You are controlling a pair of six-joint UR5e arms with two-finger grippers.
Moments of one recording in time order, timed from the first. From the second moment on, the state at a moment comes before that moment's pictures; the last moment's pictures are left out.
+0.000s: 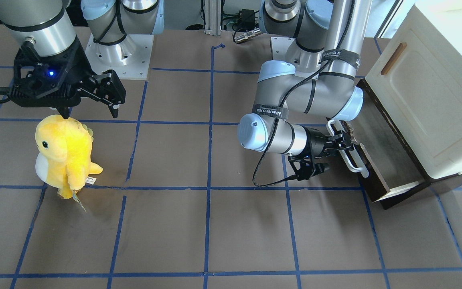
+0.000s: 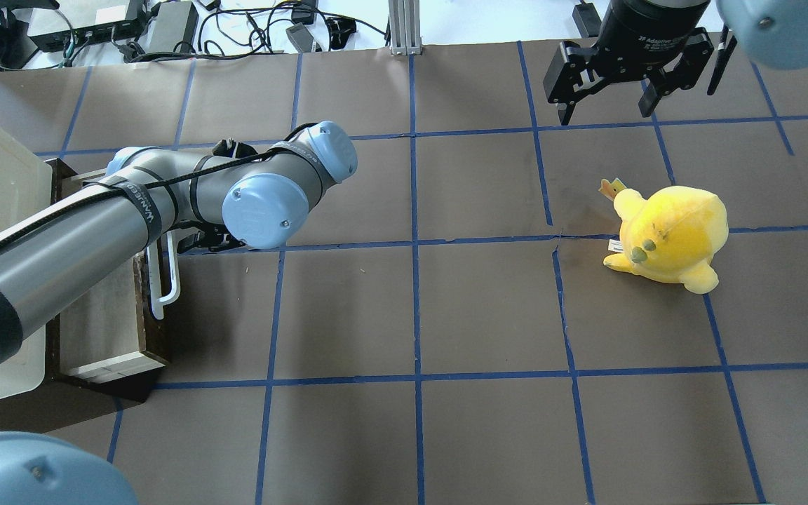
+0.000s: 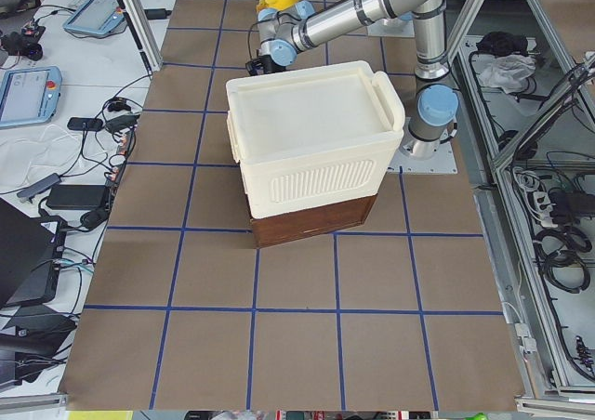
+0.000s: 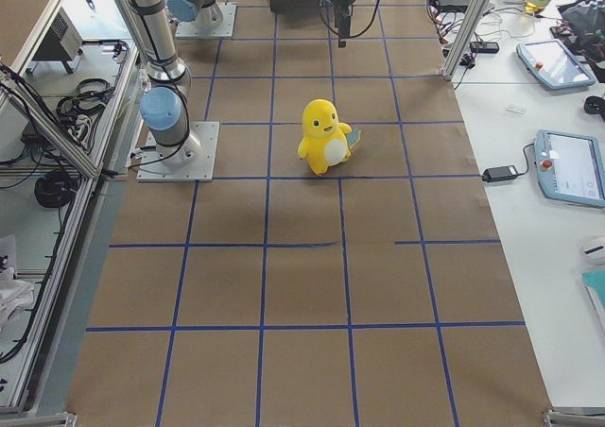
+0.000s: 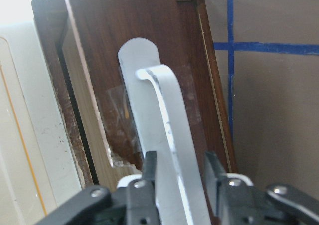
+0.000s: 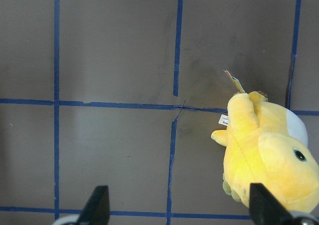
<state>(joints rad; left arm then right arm) -1.78 -1.98 -1.77 -1.53 2.56 -0.52 1.60 -1.48 1.44 -1.57 -1.58 -0.02</state>
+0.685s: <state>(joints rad) -1.90 -1.91 -1.59 -1.54 2.27 -0.34 1.60 -1.48 1.44 -1.57 -1.58 -0.02</state>
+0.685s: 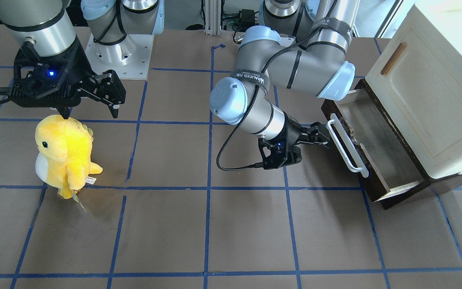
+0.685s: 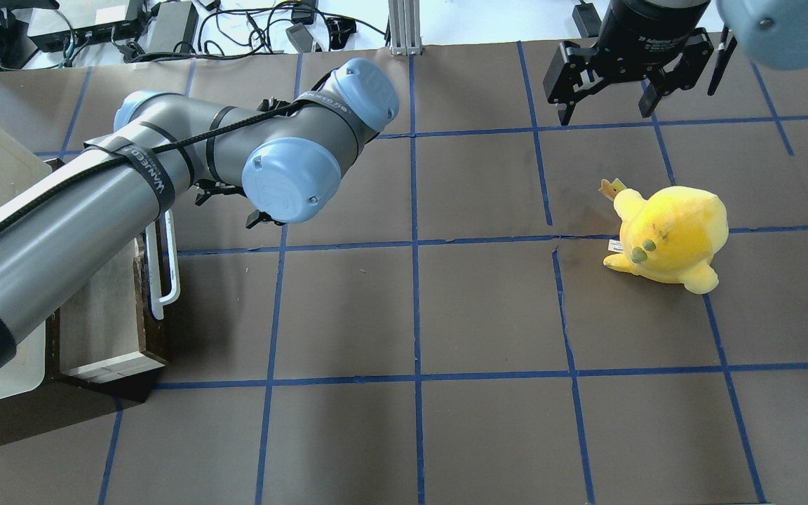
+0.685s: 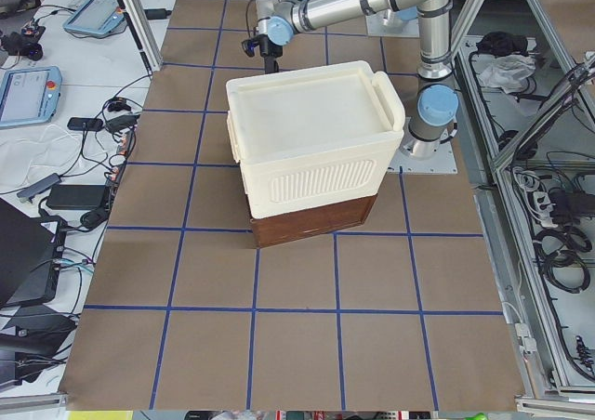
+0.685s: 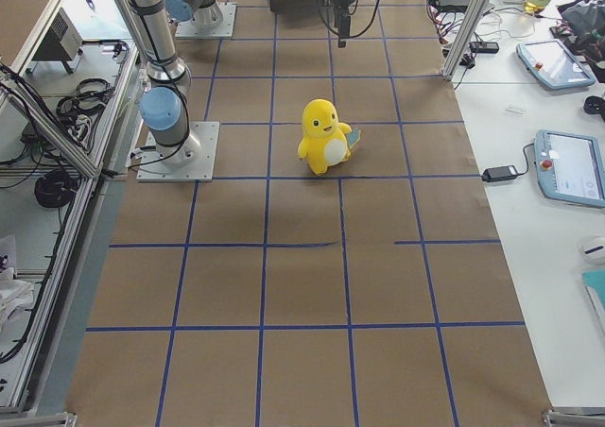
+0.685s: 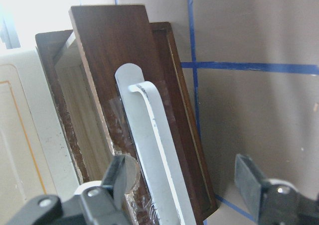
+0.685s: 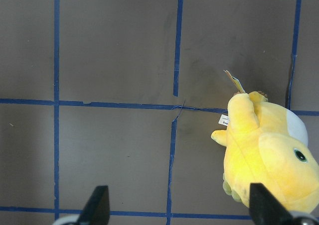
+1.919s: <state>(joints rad) -1.68 -1.58 -1.47 -1.51 1.62 -0.08 1.60 -1.48 1.44 -1.57 -1.58 -0.02</state>
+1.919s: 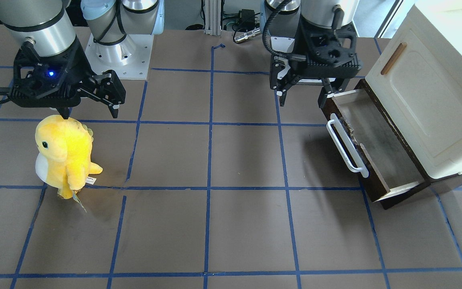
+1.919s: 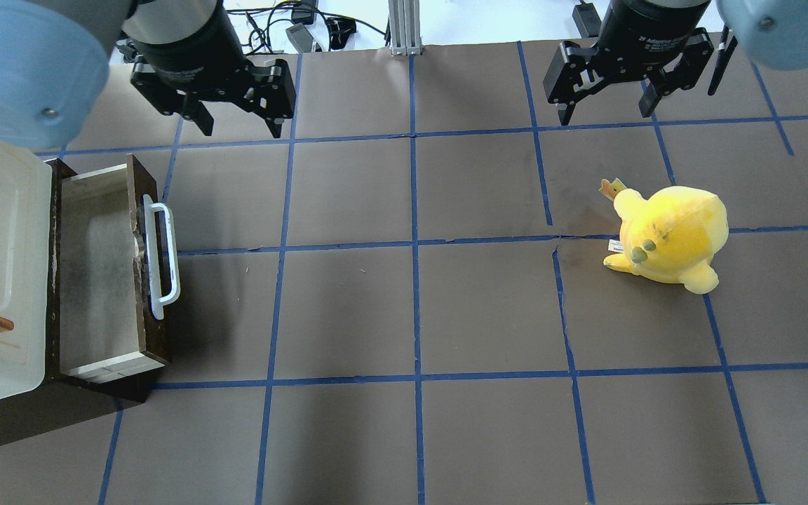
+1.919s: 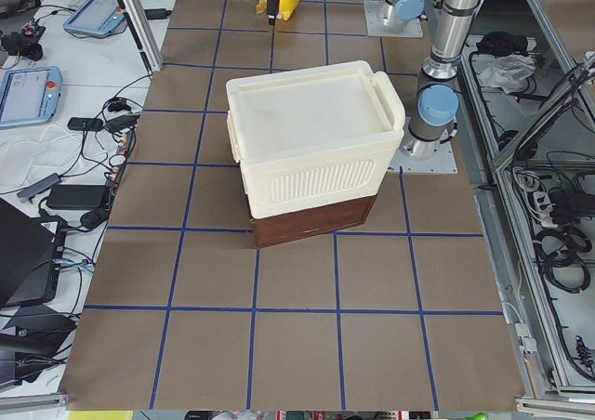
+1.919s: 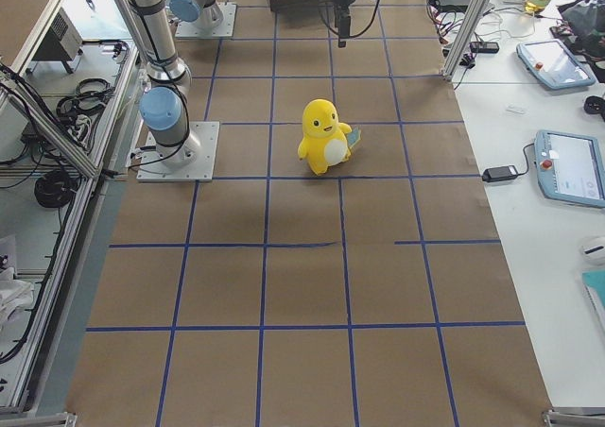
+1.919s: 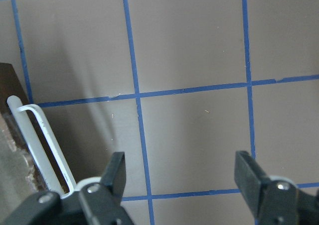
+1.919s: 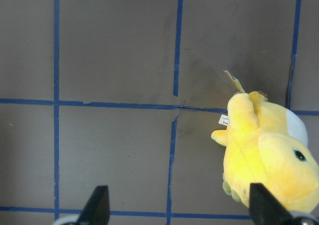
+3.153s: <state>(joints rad) -1.56 -1.46 -1.55 -1.57 1.57 -0.14 1.60 -1.48 1.44 -1.57 -1.58 -0.02</state>
